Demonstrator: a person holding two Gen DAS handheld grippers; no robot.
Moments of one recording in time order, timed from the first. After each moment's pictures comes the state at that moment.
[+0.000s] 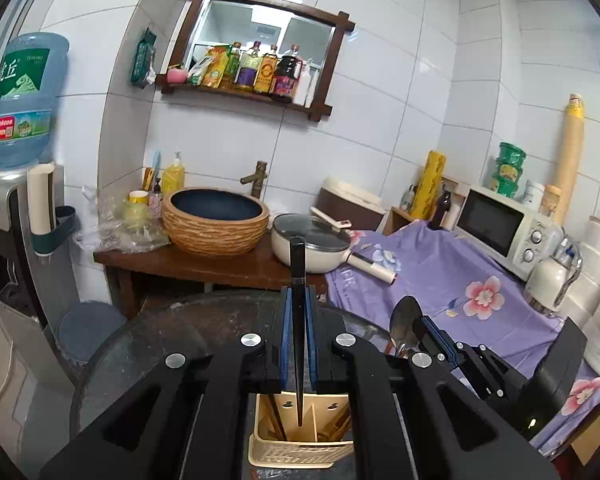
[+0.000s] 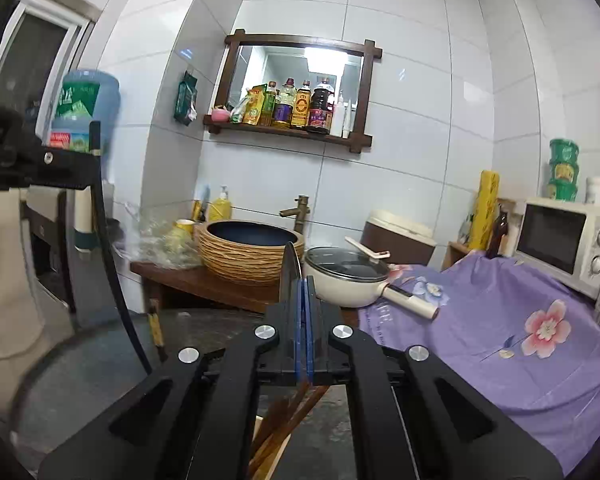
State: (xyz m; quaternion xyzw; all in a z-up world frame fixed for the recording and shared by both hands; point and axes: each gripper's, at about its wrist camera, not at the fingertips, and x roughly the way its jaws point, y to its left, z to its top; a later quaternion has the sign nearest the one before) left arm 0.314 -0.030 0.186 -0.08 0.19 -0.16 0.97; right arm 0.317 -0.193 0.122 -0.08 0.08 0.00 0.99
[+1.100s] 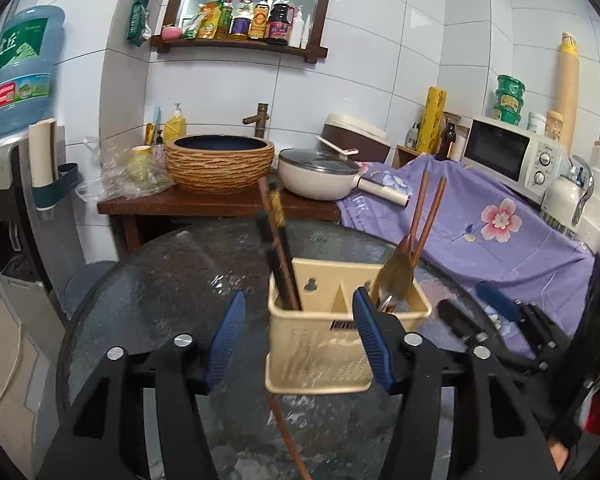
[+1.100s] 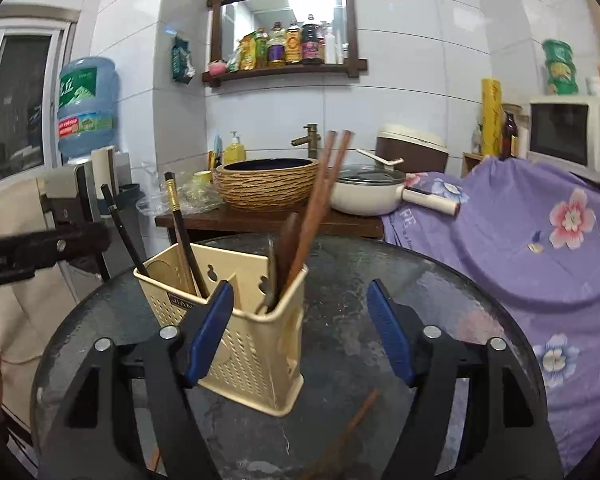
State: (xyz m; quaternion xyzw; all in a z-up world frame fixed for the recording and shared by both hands) left arm 0.272 -0.029 0.063 -0.02 0.25 -0.15 0.96; right arm 0.249 -0.236 0.022 0.03 0.18 0.04 0.98
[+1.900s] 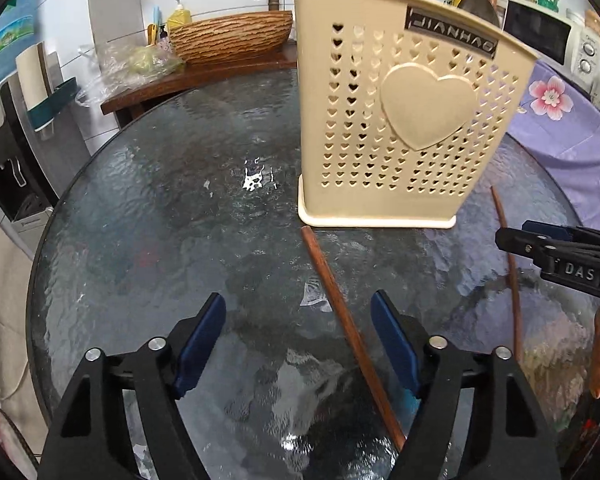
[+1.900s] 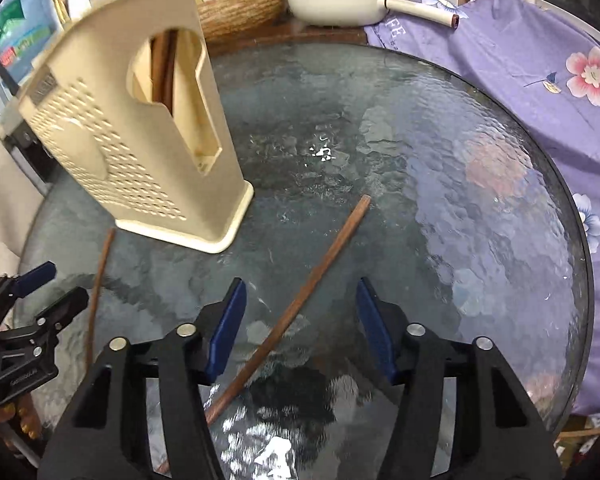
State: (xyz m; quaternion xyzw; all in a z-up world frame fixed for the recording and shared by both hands) left arm 0.289 -0.043 -0.084 0.05 0.43 -0.10 0.90; right arm 0.301 -0.249 -0.095 0.06 0.47 0.02 0.88
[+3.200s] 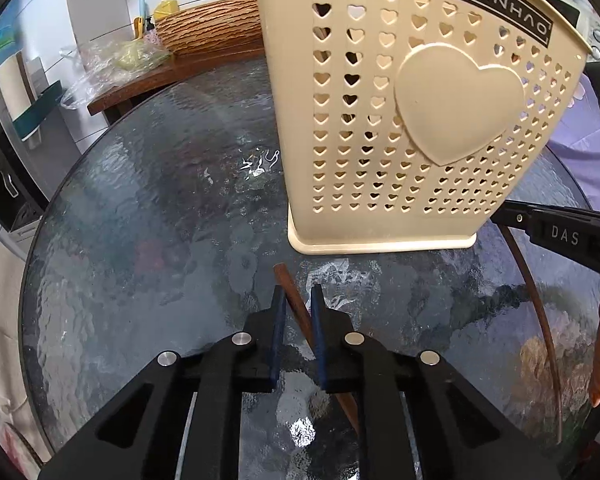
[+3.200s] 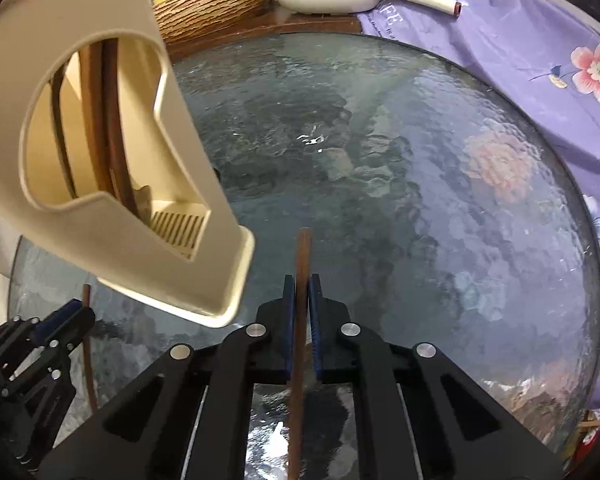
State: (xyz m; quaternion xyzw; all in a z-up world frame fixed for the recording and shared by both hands) left arm 0.331 -0.054 -0.089 0.08 0.45 -0.10 0.88; right arm 0.369 -0.252 -0.101 0.10 0.48 0.00 0.87
